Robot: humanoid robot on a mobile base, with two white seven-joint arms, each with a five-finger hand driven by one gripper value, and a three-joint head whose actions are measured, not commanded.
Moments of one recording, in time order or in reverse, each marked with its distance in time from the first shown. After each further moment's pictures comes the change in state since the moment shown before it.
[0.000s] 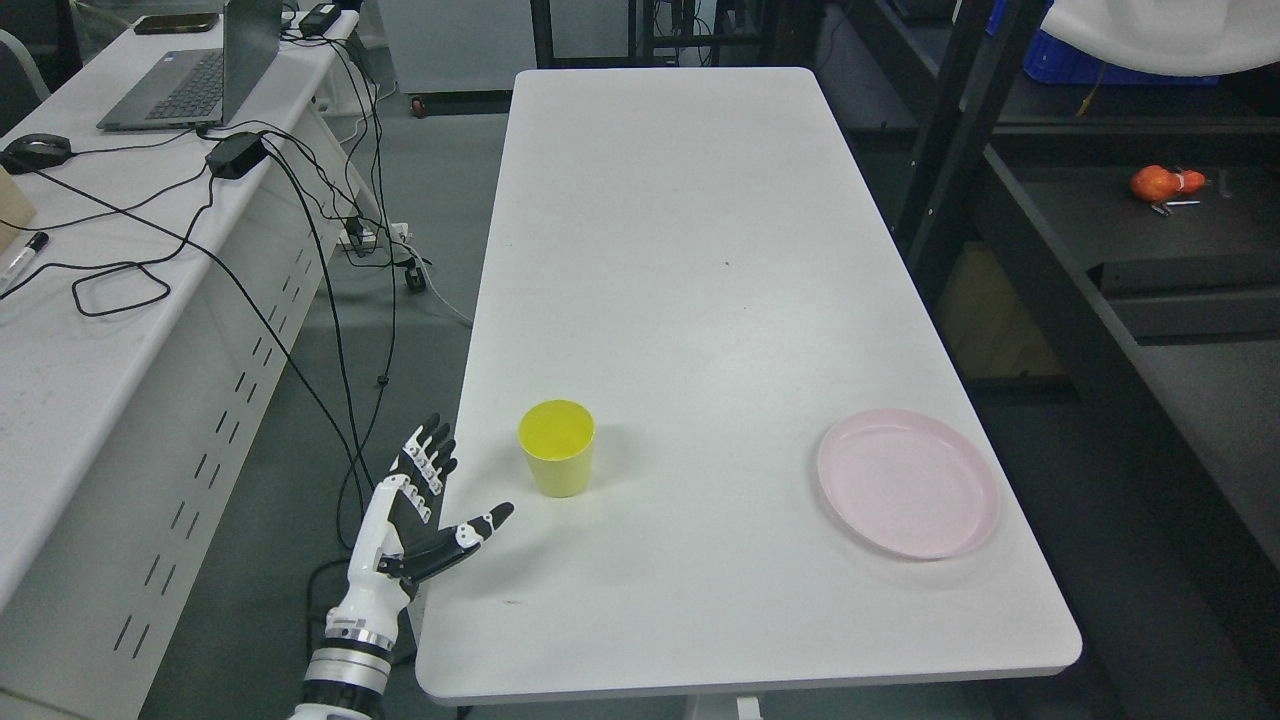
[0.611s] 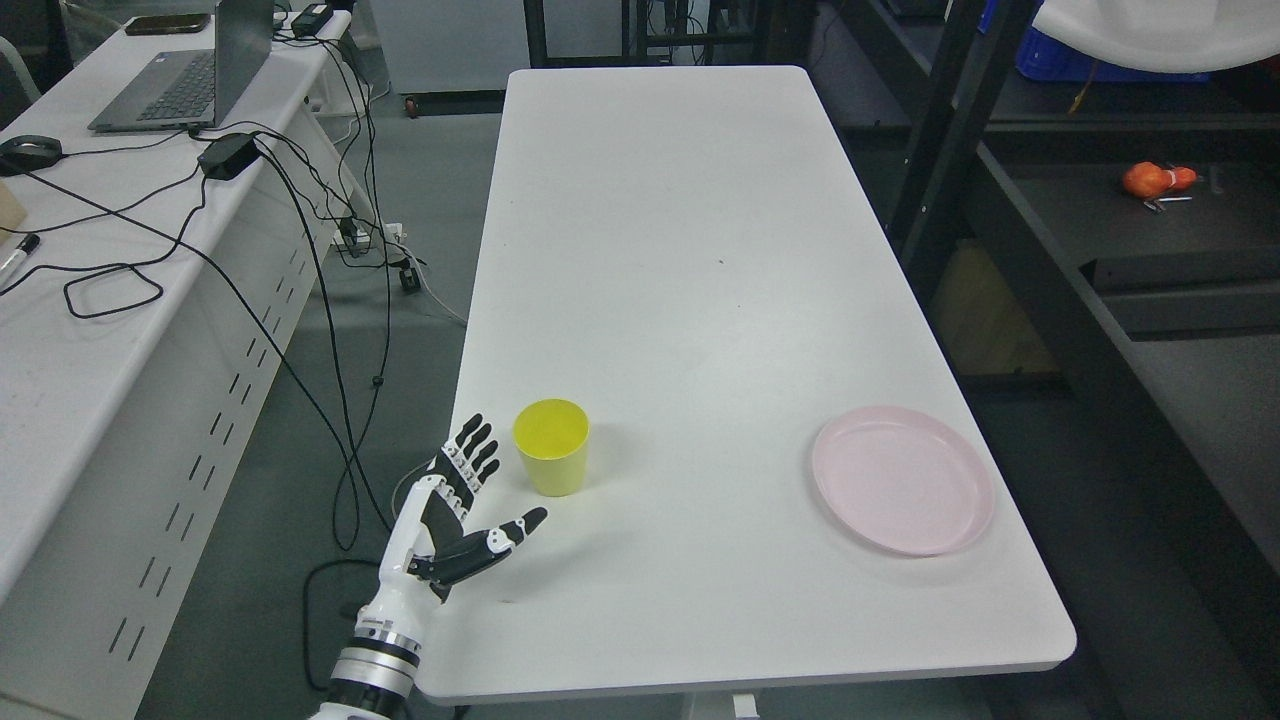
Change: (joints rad) left arm -0.010 -0.002 -0.047 -0.015 0.066 -0.001 -0.045; right arm 0.000 0.000 0.000 0.000 0.000 0.000 0.000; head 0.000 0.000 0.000
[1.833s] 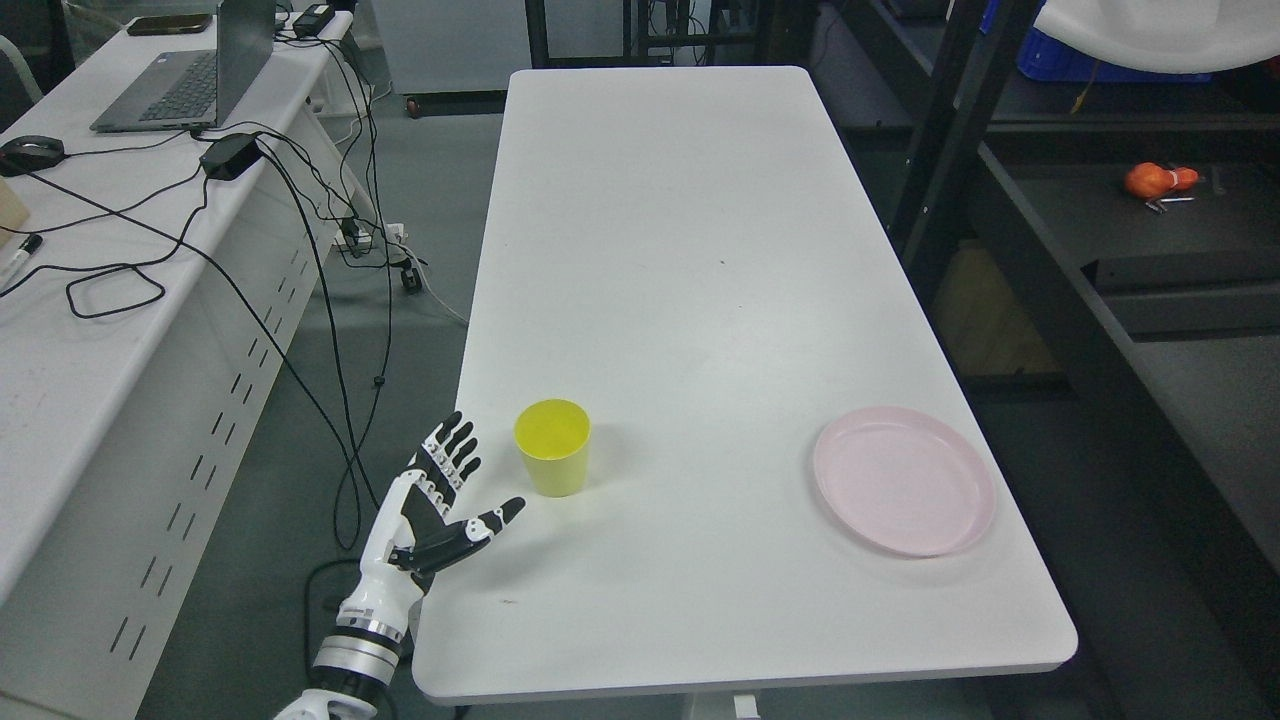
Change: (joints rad) left arm -0.041 0.022 0.049 0.048 0.030 0.034 -0.014; right arm 0.000 0.000 0.000 0.000 0.000 0.000 0.002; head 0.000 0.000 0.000
